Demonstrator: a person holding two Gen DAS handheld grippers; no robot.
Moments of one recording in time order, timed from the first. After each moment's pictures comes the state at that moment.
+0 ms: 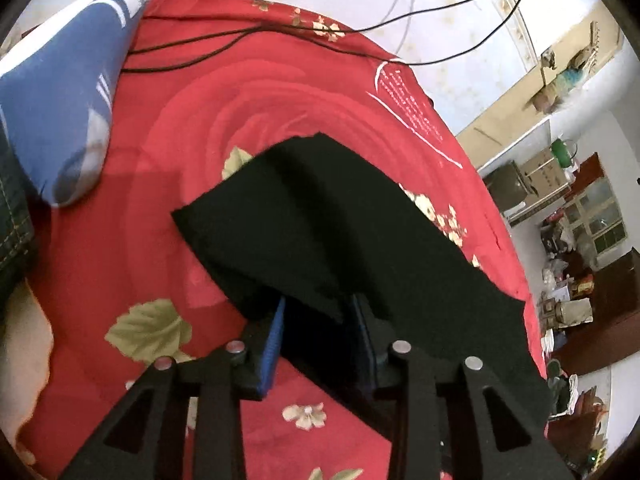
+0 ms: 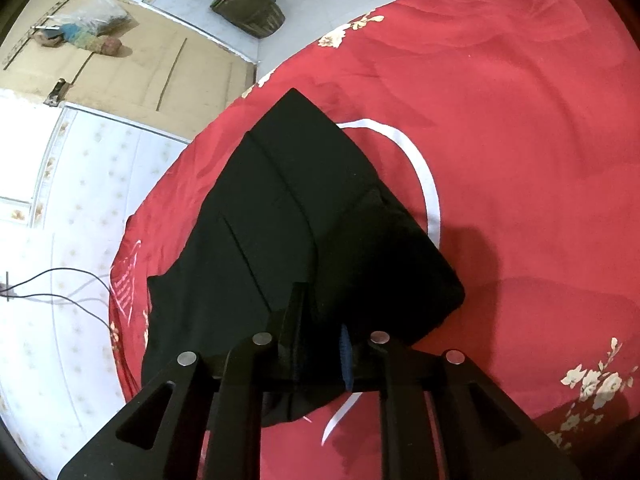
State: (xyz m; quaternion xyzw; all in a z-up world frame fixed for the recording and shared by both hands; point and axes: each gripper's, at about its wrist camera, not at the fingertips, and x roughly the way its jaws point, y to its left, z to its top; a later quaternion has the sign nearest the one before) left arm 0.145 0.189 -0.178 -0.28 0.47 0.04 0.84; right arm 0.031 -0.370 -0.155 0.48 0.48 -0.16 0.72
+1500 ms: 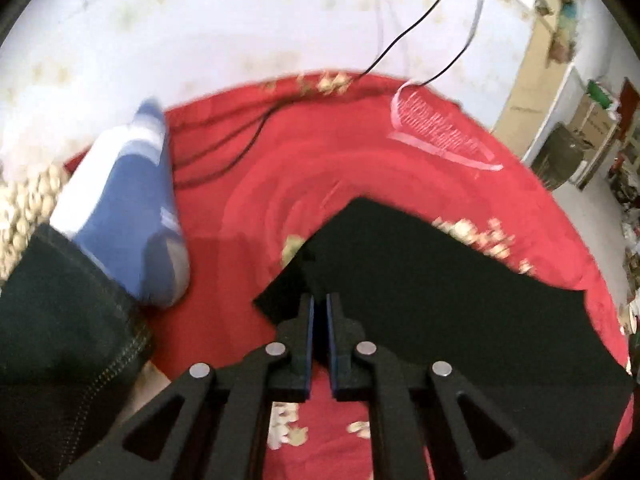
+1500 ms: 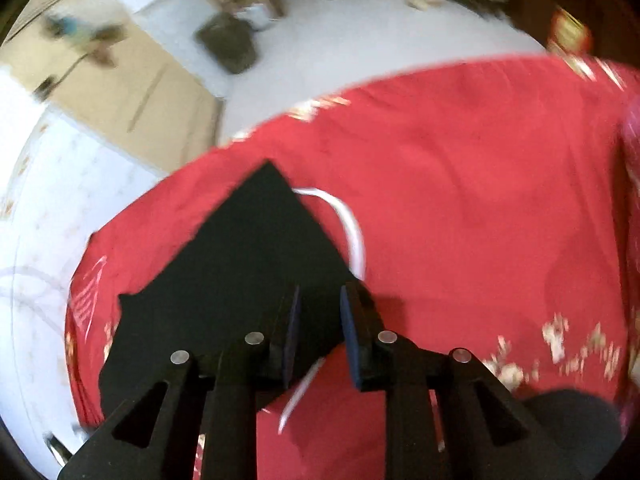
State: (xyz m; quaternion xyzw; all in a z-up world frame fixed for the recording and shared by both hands) left arm 0.154 0.168 -0.116 -0.09 0.46 0.14 0.87; right arm 0.003 -0.370 -0.090 0.37 0.47 -0.24 0.76
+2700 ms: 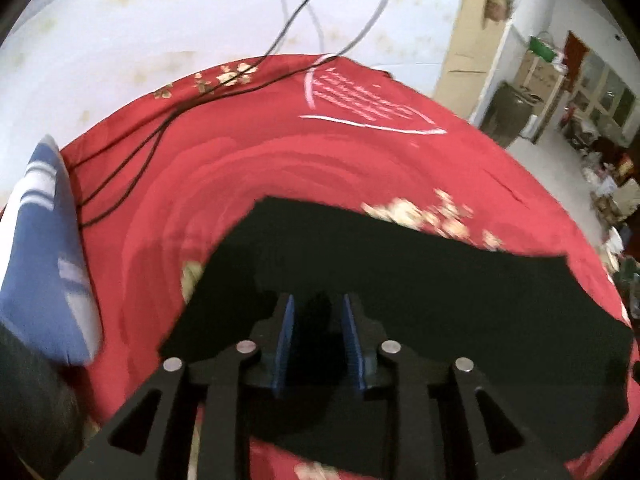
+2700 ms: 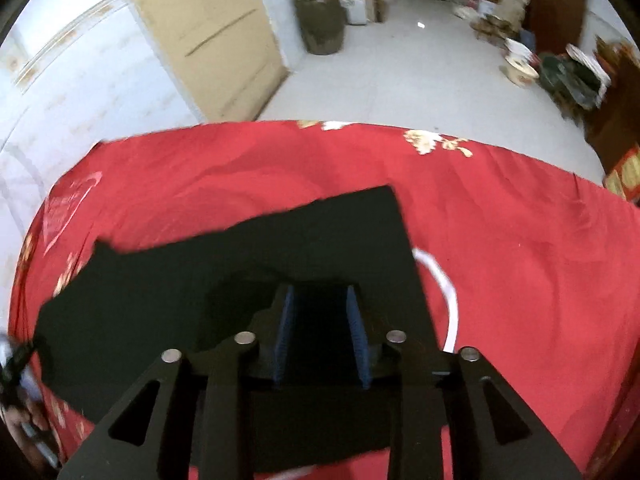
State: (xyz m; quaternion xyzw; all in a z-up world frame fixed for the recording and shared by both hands) left arm 0.188 0.130 -0.150 -0.05 0.48 0.02 0.88; right arm 0.098 -0.340 -0.120 0.19 0.52 -0.15 0.82
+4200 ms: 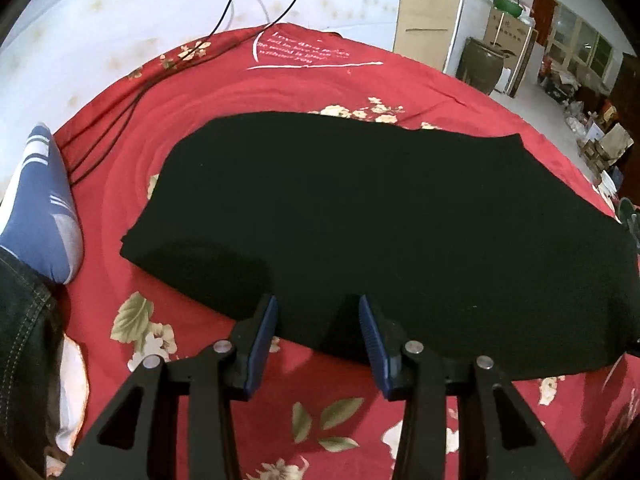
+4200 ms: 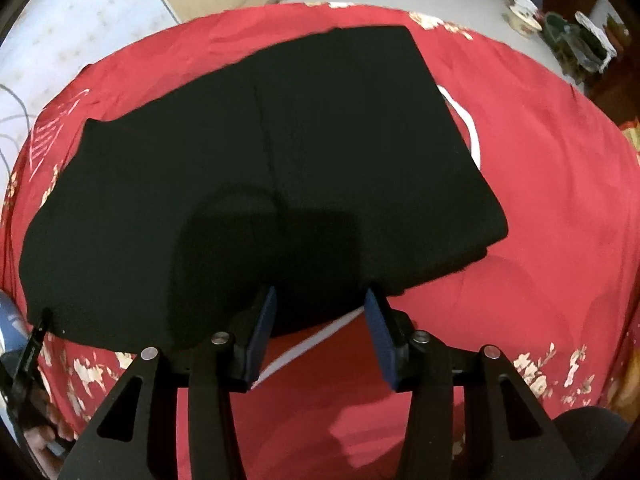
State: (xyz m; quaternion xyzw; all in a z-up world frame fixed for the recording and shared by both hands) left arm 0.117 0.082 -0.167 0.01 0.50 -0.01 0.86; right arm 0.061 -0.288 -0.156 0.19 0.63 -0.15 0.74
